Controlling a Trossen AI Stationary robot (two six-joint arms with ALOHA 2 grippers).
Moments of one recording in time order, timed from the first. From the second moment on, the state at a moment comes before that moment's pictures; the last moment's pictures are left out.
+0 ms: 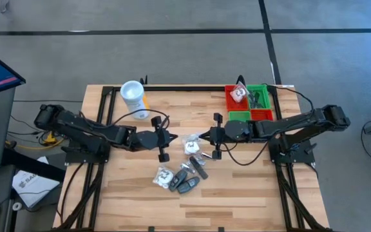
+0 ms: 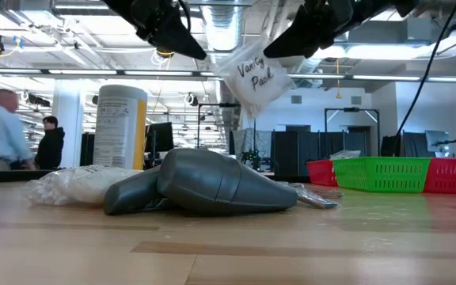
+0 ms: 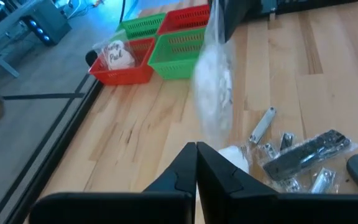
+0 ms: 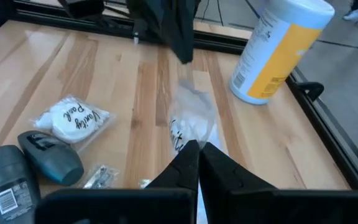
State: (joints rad) left arm -0.20 1.34 0.91 -0.14 -0.56 0.03; right arm 0.11 1.32 0.84 0.01 0.24 -0.10
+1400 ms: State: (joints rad) left arm -0.22 1.28 0.75 0.01 -0.55 -0.09; right arm -0.23 0.85 0.48 0.07 0.42 0.11
